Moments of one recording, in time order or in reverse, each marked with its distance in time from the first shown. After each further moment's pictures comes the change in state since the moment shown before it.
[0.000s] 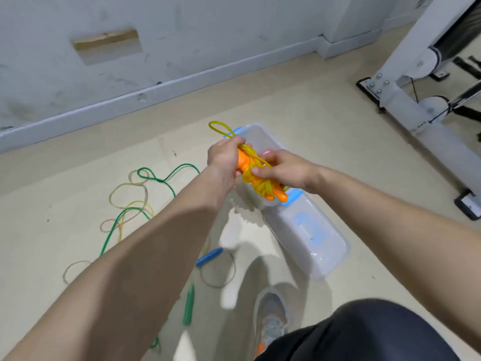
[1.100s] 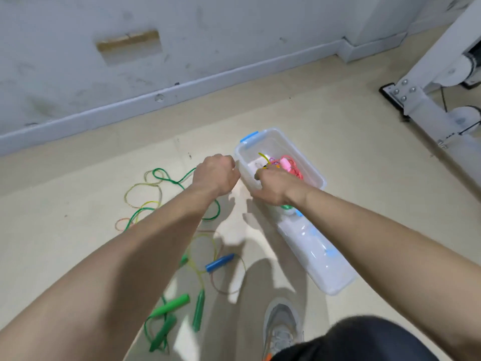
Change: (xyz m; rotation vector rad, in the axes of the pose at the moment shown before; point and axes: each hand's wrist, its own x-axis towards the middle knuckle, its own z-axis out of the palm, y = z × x) left_hand 0.045 -0.012 -0.071 1.507 0.027 0.474; right_hand 0.048 -0.013 0.046 -0.868 0.013 0.043
